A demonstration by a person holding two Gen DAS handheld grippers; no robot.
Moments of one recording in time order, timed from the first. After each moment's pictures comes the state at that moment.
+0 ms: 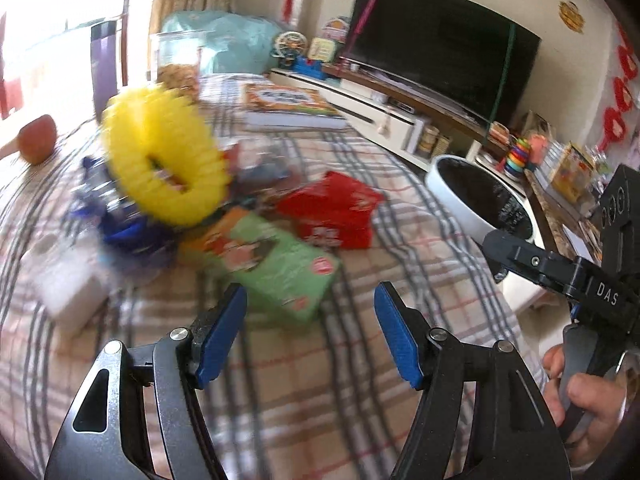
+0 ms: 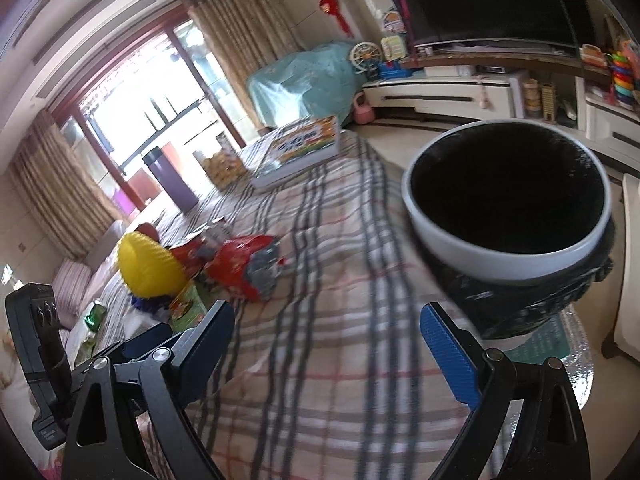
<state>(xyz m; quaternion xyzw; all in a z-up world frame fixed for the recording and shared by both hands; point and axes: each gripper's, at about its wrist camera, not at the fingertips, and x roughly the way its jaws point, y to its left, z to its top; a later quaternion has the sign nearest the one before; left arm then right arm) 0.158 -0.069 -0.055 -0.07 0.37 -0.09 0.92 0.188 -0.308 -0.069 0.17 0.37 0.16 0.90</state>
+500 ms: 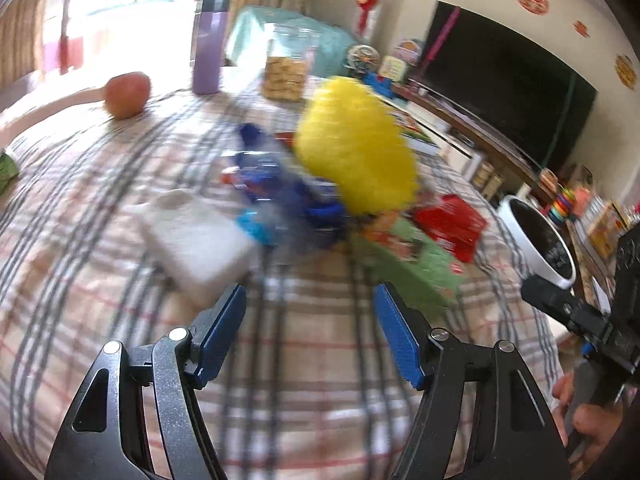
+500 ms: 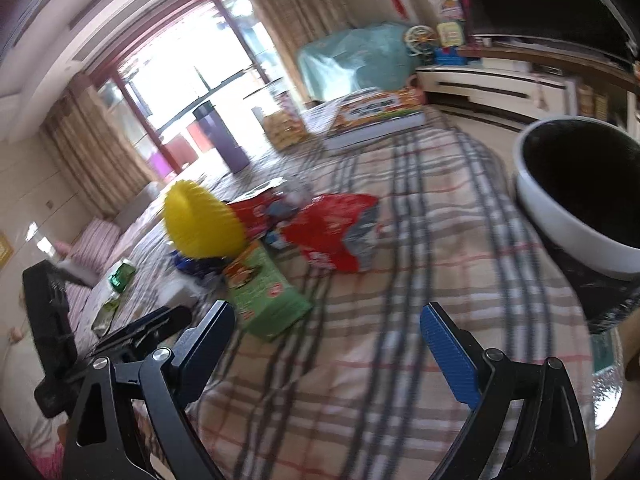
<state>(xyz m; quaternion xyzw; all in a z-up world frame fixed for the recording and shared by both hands) 0.131 0.025 -0.064 -0.13 0.37 0.01 0.92 0.185 -0.234 -0.075 0.13 0.38 0.25 0.88</state>
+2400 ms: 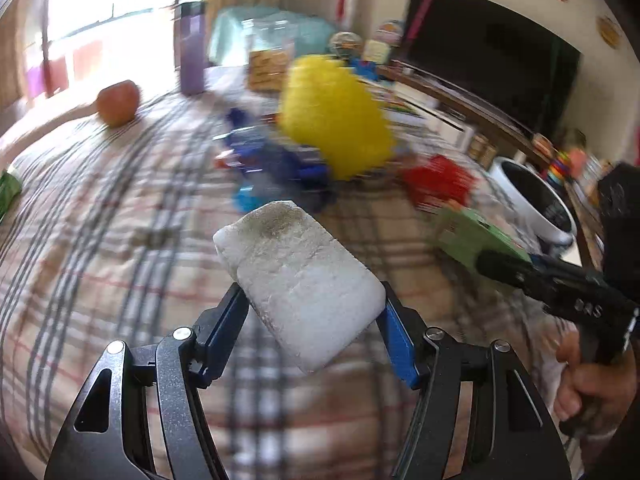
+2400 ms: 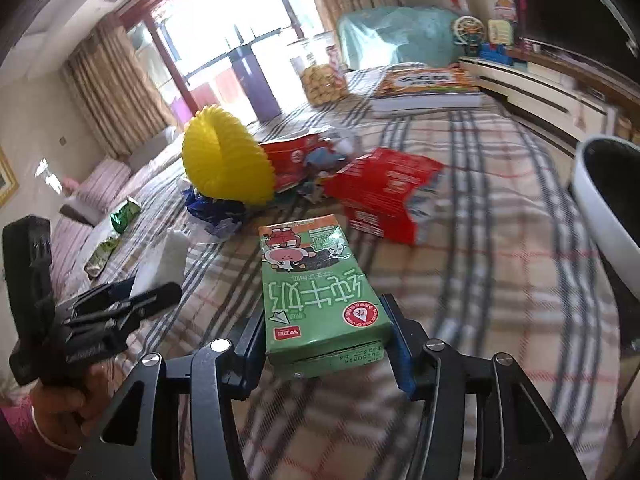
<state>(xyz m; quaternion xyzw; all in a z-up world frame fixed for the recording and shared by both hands) 0.109 -0.005 -0.063 -0.06 0.38 -0.02 0.92 0.182 -0.204 -0.090 0.05 0.41 0.29 0.86</state>
